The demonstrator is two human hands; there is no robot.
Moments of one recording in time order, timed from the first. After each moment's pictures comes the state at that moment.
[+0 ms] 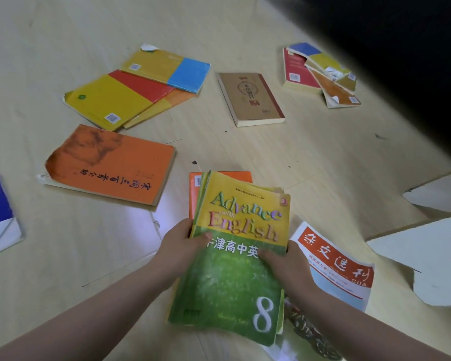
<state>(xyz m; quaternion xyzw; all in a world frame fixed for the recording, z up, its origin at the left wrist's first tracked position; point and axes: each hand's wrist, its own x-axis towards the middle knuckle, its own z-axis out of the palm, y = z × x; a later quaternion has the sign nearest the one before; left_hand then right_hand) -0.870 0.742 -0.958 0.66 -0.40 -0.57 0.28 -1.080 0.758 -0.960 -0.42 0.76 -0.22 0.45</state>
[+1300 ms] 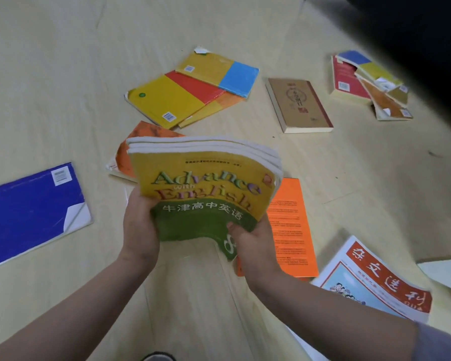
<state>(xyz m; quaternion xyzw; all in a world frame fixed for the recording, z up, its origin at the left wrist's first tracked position) -0.744 0.750 -0.931 0.57 -0.32 -0.43 0.62 -0.911 0.742 -0.944 -0.46 0.56 -0.43 0.54</state>
